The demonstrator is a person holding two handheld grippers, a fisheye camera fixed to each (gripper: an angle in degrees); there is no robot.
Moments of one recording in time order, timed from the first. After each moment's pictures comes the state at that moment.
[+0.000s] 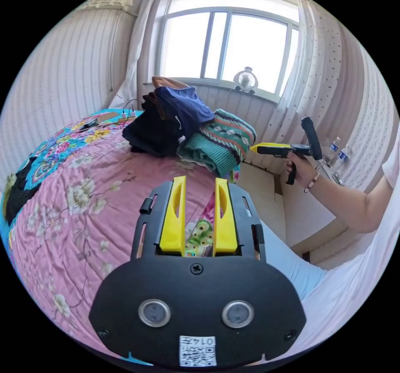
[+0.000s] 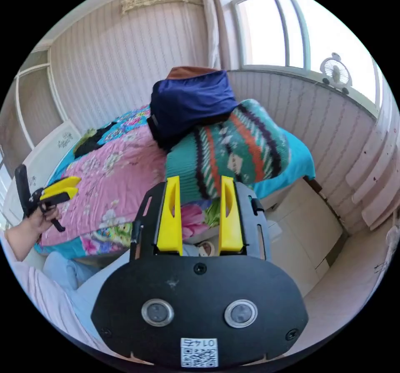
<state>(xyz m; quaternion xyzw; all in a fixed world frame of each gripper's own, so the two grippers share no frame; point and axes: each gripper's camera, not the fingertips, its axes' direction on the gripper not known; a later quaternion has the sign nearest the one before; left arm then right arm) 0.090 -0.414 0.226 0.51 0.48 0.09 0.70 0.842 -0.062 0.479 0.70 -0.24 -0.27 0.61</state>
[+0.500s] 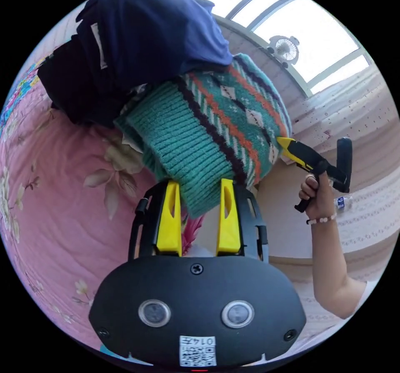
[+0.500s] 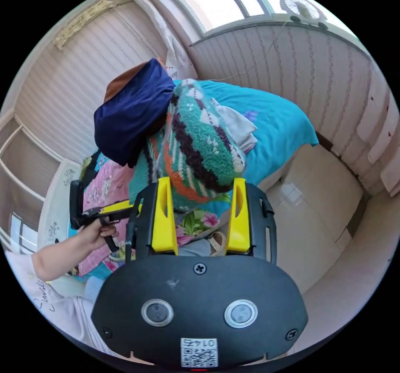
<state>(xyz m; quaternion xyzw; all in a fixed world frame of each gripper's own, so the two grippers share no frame) 0.325 -0.694 0.129 0.27 0.60 0.14 0.74 1.041 -0.127 0.323 0.58 -0.36 -0.24 0.69</state>
